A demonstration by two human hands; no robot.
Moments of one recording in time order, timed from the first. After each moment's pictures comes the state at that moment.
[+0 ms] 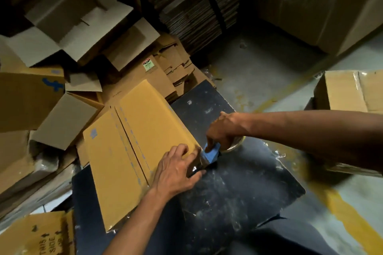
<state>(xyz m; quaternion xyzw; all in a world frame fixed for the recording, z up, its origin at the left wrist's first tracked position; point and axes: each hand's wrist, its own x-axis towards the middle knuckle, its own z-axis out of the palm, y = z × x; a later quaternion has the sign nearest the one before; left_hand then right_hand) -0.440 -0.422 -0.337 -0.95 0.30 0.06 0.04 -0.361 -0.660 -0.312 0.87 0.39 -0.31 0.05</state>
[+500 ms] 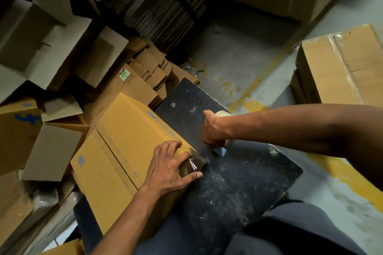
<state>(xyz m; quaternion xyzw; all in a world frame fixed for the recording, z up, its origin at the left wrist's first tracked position) -0.392 -0.431 -0.341 -0.90 0.41 0.07 0.08 -0.357 -0.657 -0.354 0.87 0.34 -0.32 0.14</state>
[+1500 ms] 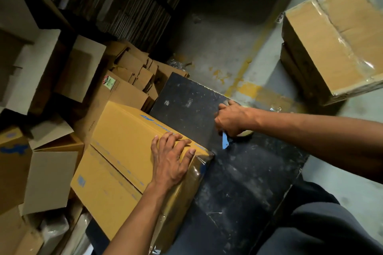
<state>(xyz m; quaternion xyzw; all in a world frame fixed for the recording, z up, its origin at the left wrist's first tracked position) -0.357 -0.419 -0.376 -0.93 0.37 0.07 0.01 -0.389 -0.690 -0.434 0.96 0.17 -0.22 -0.10</state>
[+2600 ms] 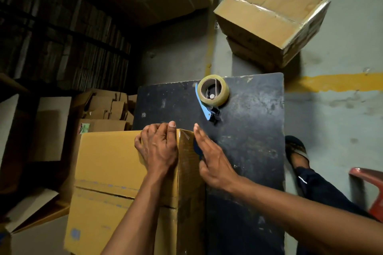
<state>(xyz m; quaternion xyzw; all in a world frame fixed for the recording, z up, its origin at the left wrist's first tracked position) -0.358 -0.412 -0.389 -0.92 0.39 0.06 -0.03 -0.519 -0.442 -0.470 0.72 -0.30 0.18 -0.60</state>
